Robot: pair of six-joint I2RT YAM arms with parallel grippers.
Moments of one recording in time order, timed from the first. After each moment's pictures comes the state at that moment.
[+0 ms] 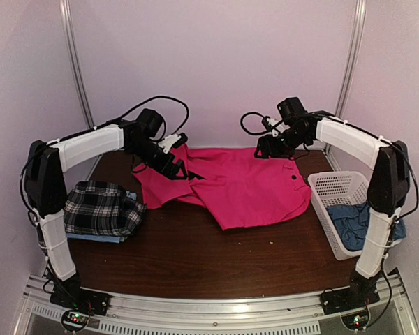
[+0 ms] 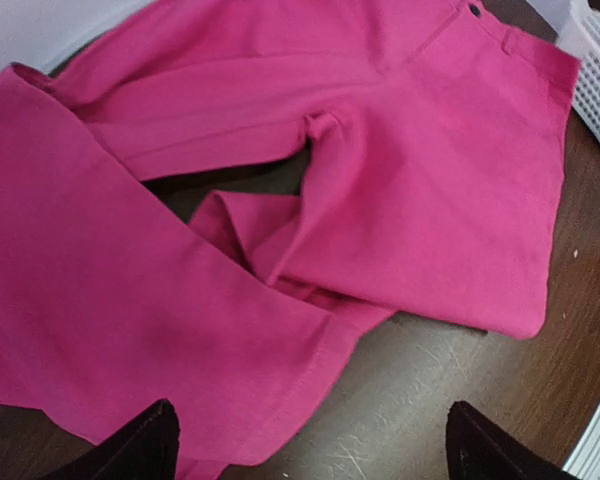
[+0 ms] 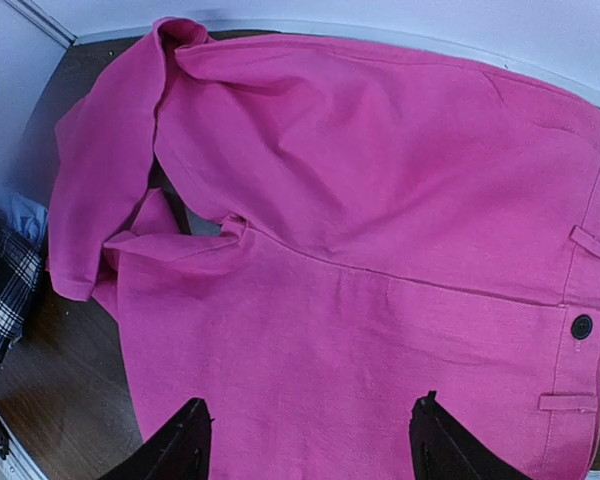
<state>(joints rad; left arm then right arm) -0.47 1.95 1.74 -0.77 0.30 0.11 0.40 1.89 1.76 -0.74 -0.17 0.20</state>
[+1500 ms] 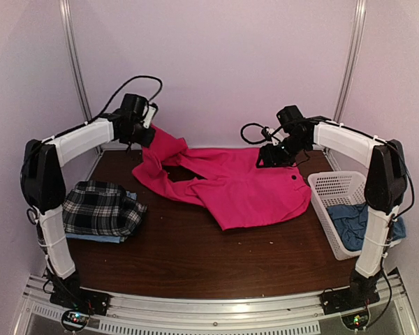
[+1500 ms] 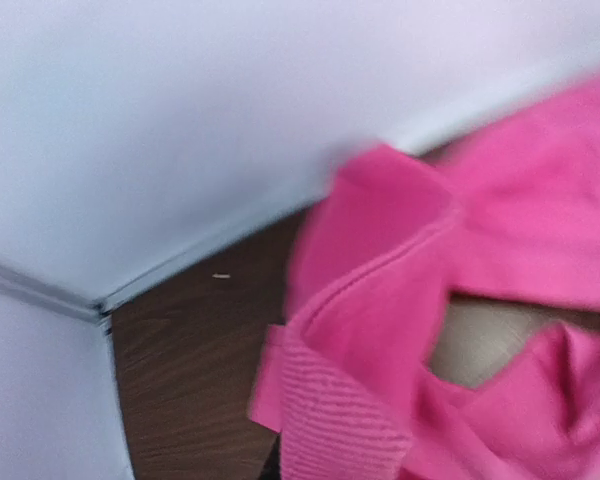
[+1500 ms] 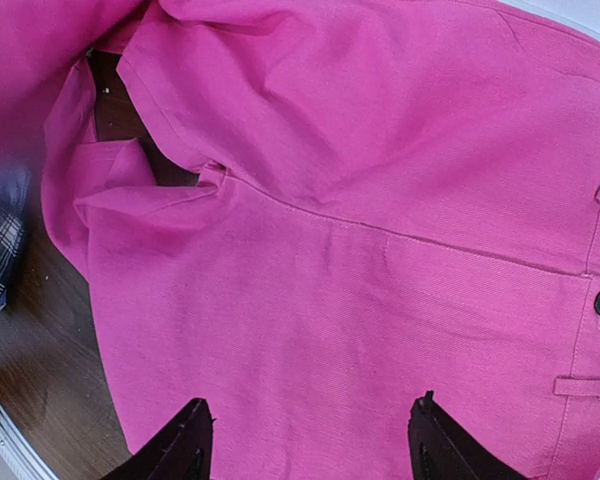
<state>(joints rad) -0.44 1.93 1.70 -0.48 -0.24 0.23 0.39 1.93 1.71 -0.77 -0.23 0.16</state>
